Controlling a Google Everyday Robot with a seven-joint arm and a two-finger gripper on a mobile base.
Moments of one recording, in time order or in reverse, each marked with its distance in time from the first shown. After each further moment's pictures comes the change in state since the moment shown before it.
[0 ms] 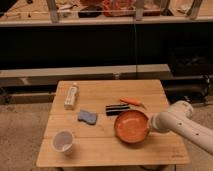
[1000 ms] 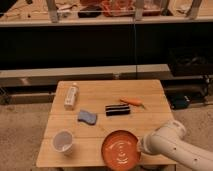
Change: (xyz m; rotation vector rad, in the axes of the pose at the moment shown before) arm -0.100 -0.056 0.001 0.016 -0.104 -0.223
